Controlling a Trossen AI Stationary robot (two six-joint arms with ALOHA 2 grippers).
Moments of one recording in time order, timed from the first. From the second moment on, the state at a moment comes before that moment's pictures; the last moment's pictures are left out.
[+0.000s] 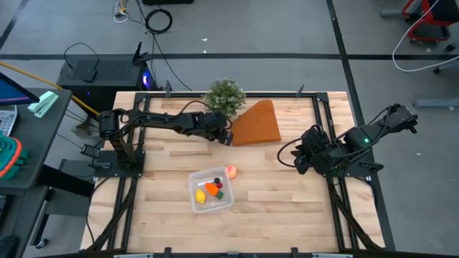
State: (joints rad) left arm 0.23 1.76 1.14 -0.35 -0.10 -0.87; right arm 0.49 0.99 1.10 -1.21 0.57 1.19
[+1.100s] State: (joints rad) left arm 0.18 1.86 1.14 -0.24 -0.28 -0.96; right arm 0.49 0.99 1.10 -1.20 0.57 1.20
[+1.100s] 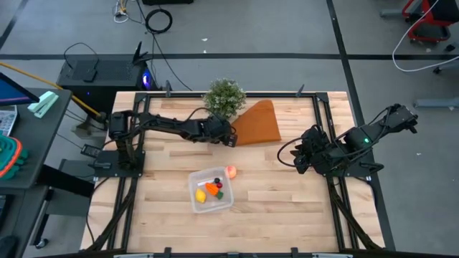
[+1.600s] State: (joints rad) left arm 0.19 1.91 1.14 -0.17 -0.24 -0.96; right arm 0.49 0.99 1.10 -1.20 0.57 1.20
